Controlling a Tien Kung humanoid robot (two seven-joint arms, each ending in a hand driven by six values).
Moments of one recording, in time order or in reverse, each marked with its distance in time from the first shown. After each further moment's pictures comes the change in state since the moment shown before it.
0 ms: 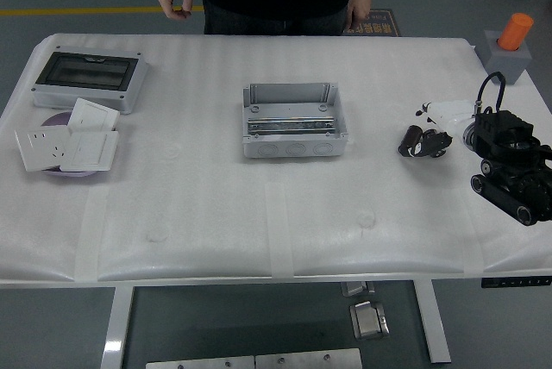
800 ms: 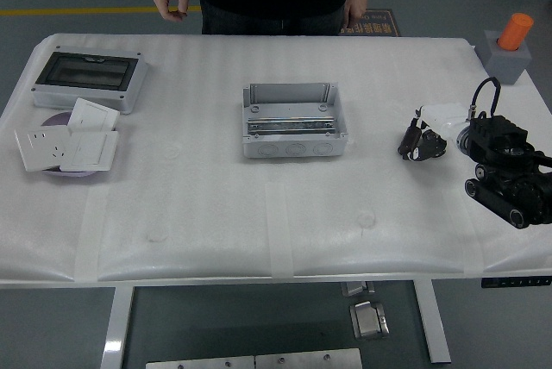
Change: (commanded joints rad) left arm -0.004 -0.003 -0.005 -0.004 0.015 0.000 -0.001; right arm -0.012 0.023 -0.006 -0.018 0.024 -0.033 0.025
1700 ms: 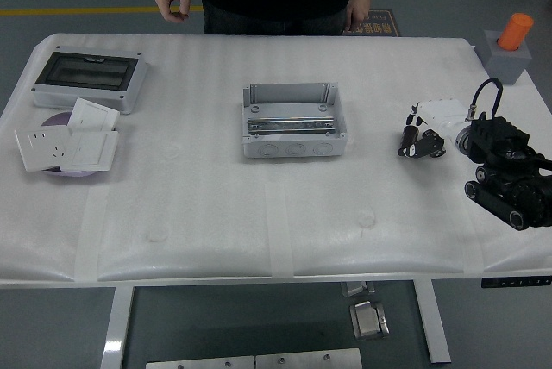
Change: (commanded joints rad) left arm -0.010 0.002 -0.031 -0.007 0.032 0.007 -0.005; right arm -0.010 -0.004 -0.004 -0.001 0.011 -0.067 0.040
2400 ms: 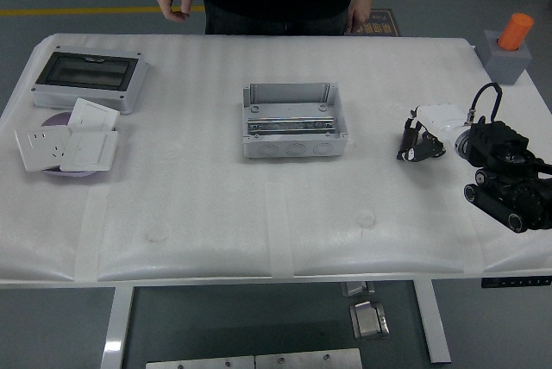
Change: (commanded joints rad) left arm -0.004 -0.002 0.010 0.001 -0.003 -0.001 0.000; right arm -0.009 0.005 -0.005 -0.005 0.019 -0.007 0.015
